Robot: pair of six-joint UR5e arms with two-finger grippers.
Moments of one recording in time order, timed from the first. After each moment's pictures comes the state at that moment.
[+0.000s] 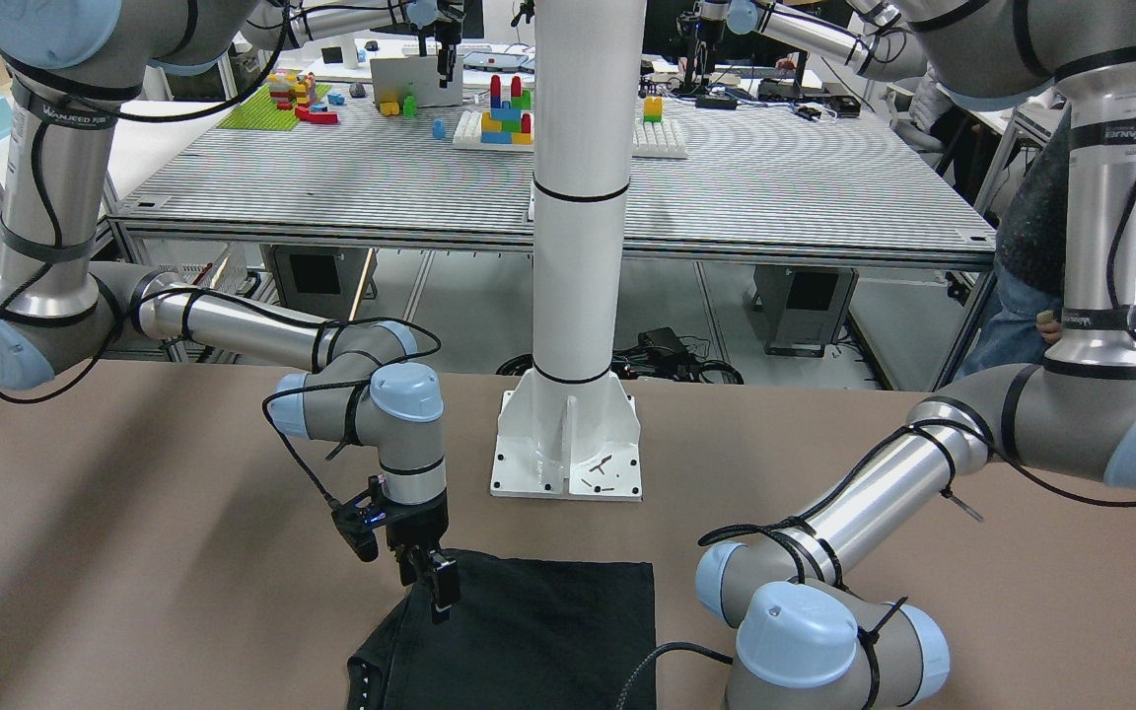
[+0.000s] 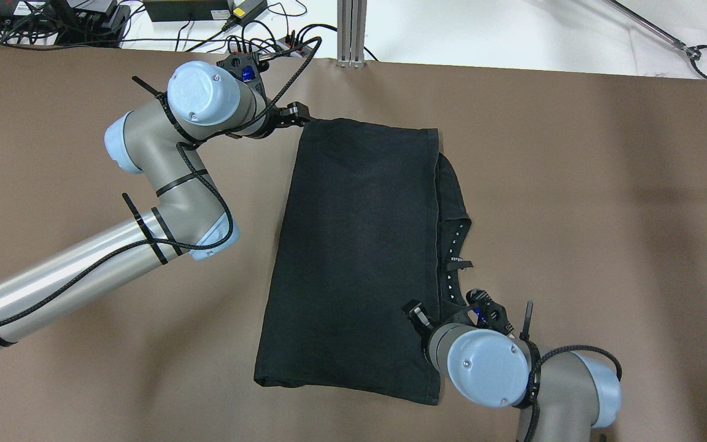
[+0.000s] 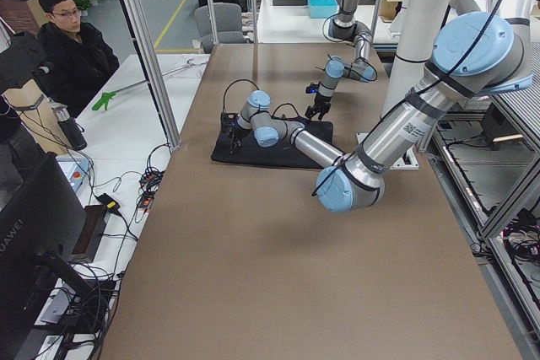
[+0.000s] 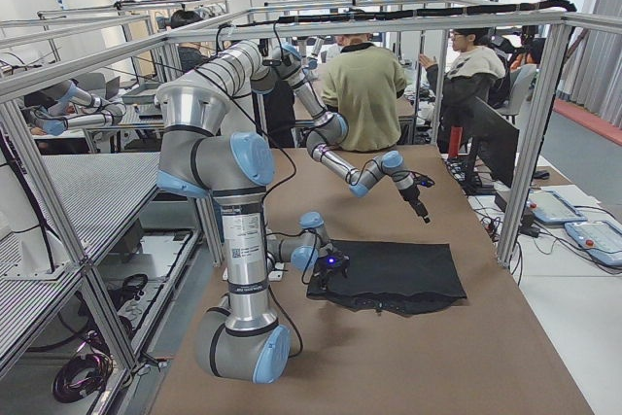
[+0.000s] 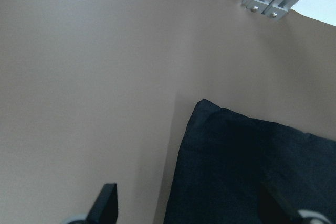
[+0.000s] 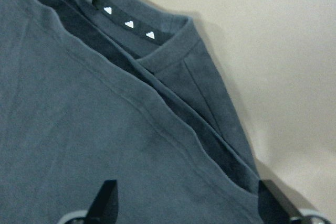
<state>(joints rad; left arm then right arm) -0.80 -2.41 -1.24 -2.12 -1.71 -1.32 0.30 -1.25 1.94 -1.40 1.49 2.28</state>
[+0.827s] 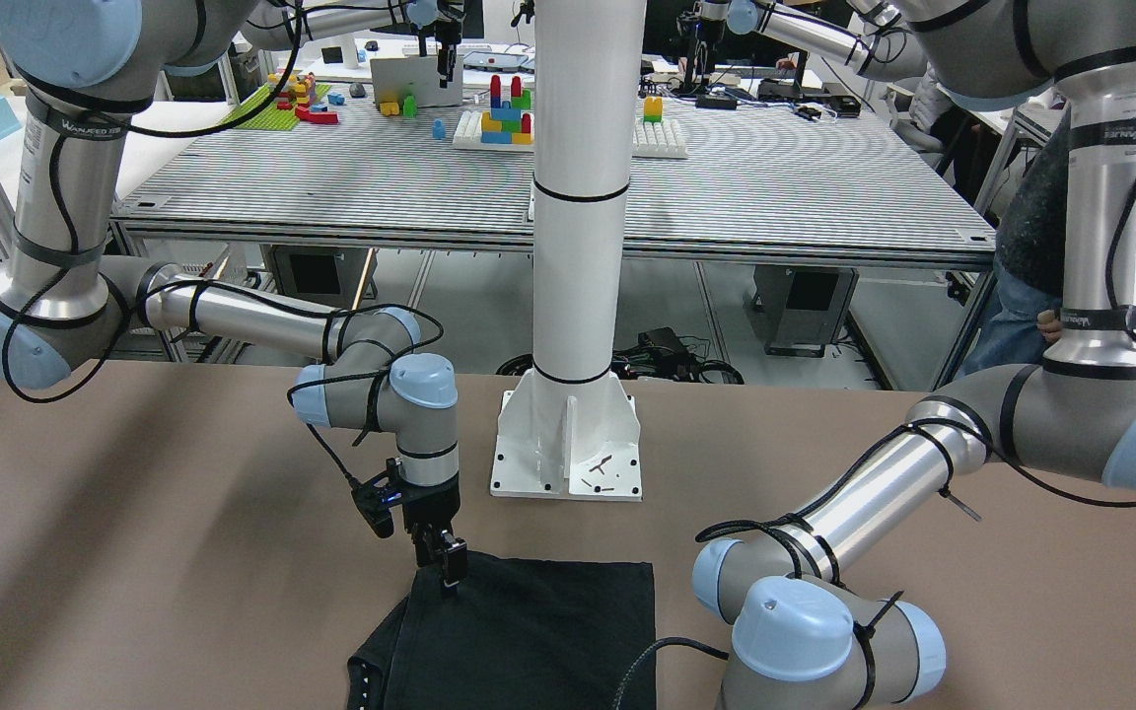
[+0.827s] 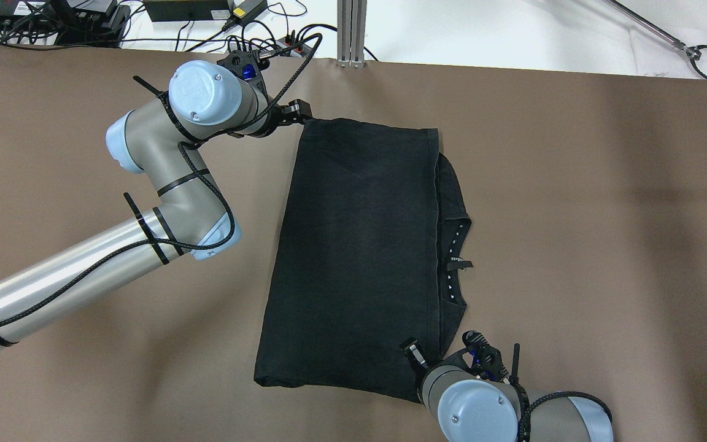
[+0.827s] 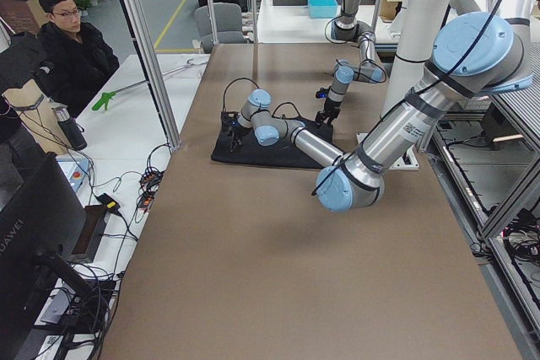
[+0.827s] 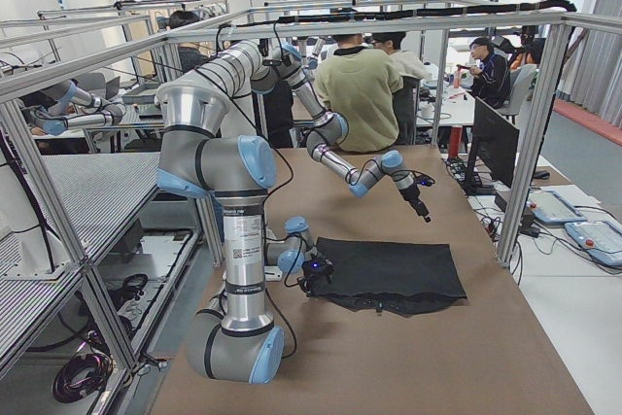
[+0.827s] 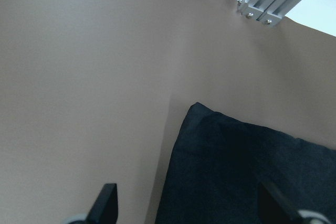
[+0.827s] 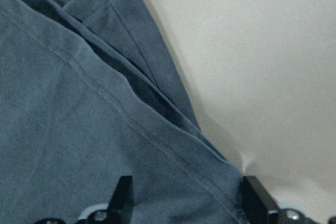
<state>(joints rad) -0.80 -2.42 -1.25 -2.12 -1.70 -1.34 0.20 -1.27 1.94 -1.41 1.43 2.38</state>
